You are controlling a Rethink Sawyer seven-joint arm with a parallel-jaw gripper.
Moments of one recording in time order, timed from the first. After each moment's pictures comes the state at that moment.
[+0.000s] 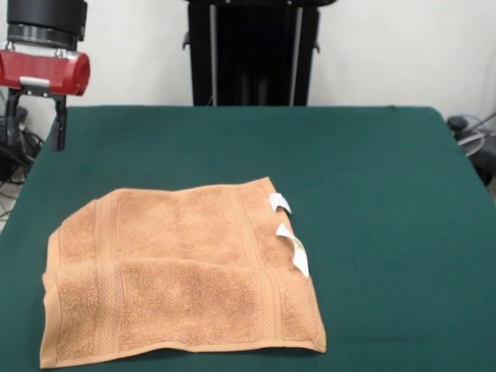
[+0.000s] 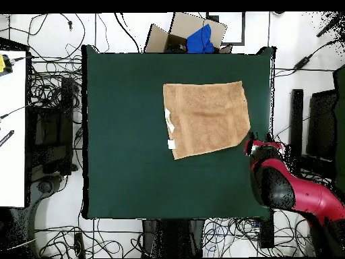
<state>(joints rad) -1.05 -0.73 0.43 1.88 -0.61 -0.02 1.57</state>
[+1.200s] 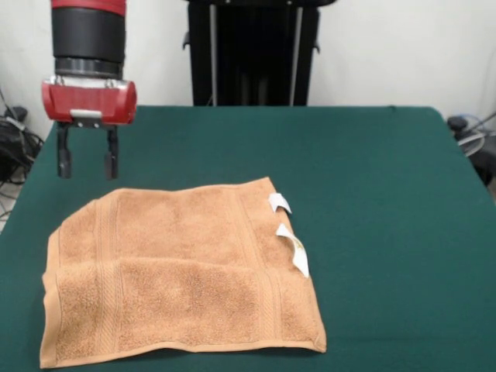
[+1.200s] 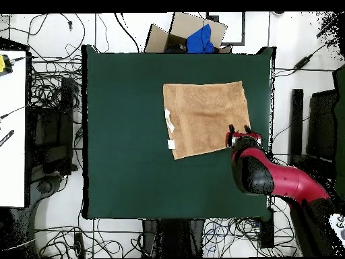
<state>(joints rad) -0.95 -0.65 0.42 1.84 -0.60 -0.02 1.57</state>
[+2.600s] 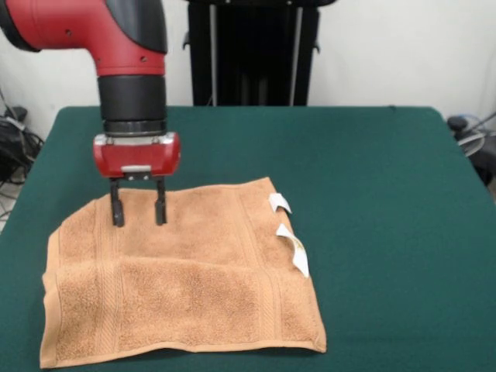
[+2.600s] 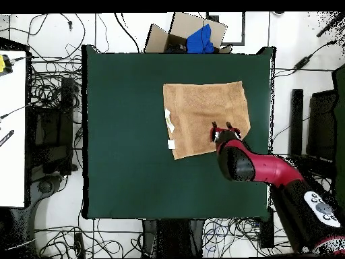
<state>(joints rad) -0.89 -0.47 0.41 1.74 -0.60 -0.02 1.57</state>
